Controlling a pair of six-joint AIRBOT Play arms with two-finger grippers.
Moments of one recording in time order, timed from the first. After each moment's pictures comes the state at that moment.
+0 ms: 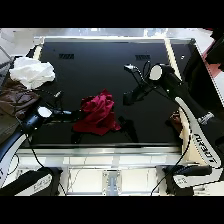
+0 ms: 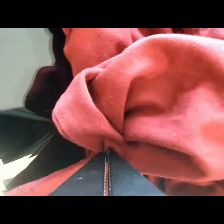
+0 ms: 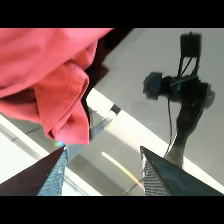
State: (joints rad) left arm -0.11 -1.14 0.62 0.85 -0.71 -1.28; right arm 0.37 -1.52 1.49 -1.20 1.37 1.35
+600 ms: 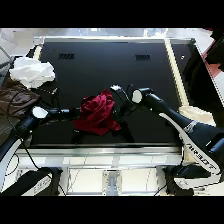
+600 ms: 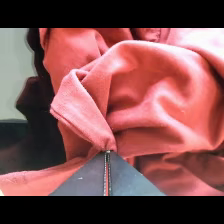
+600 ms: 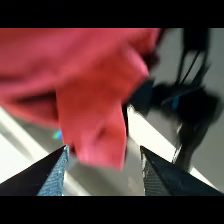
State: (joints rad) left arm -0.10 -1.05 0.62 0.83 -0.73 -1.27; right arm 0.57 -1.52 1.22 -1.18 1.03 1.32
